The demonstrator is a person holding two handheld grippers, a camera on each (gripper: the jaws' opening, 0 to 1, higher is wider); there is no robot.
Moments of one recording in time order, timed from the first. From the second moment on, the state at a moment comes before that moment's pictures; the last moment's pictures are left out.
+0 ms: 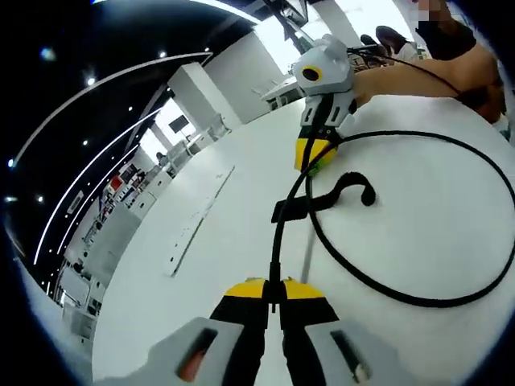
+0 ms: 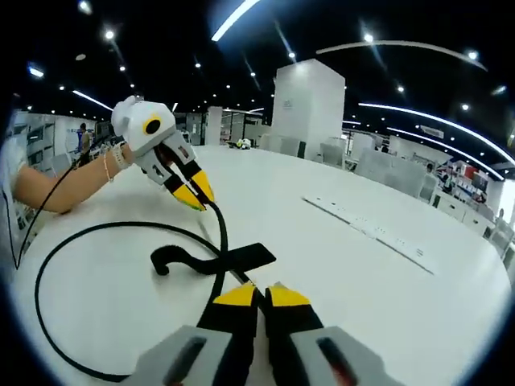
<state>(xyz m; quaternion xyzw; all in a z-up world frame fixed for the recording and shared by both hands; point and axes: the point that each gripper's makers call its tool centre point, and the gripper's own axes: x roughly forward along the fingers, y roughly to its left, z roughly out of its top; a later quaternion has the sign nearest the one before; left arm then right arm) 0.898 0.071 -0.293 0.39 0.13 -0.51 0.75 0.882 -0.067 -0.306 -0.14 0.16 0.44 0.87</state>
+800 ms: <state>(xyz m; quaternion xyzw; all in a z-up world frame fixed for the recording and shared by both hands) 0.875 0.128 -0.303 0.40 0.29 -0.47 0.73 0.874 -0.070 -0.305 -0.14 0.17 0.43 0.87</state>
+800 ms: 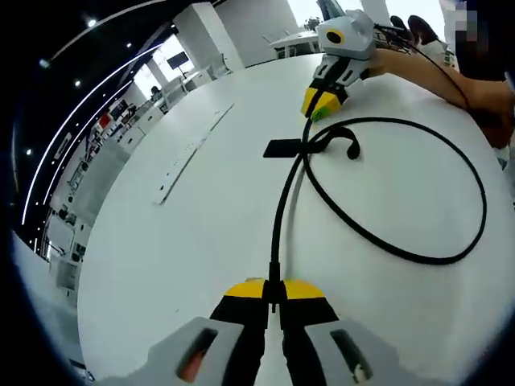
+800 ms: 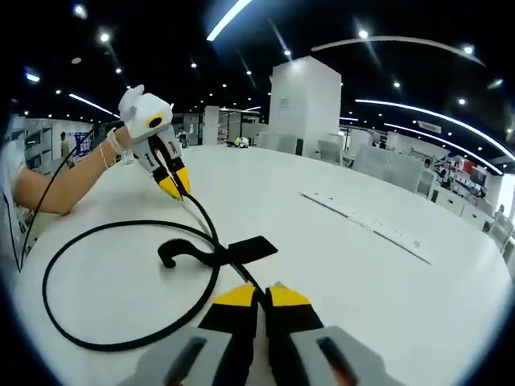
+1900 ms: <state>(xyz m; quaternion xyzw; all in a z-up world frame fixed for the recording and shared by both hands) 0.875 0.128 -0.311 0.38 0.32 -0.47 0.73 0.842 -0.021 -0.296 -0.26 0.05 0.53 0.81</state>
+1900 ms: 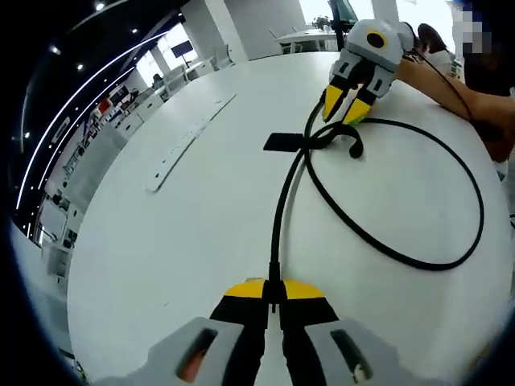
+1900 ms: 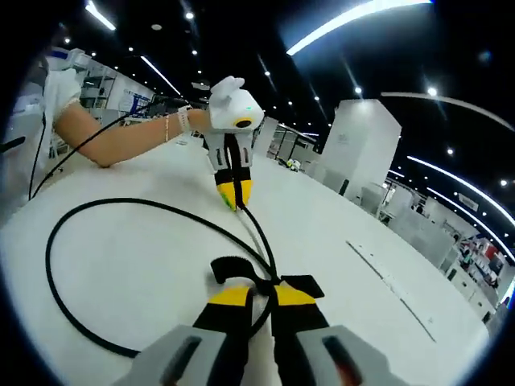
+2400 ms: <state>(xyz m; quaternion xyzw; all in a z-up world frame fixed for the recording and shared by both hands) 0.875 0.128 -0.311 0.38 0.31 -0.47 0.73 0.841 -0.006 -0.286 -0.26 0.00 0.52 0.81</state>
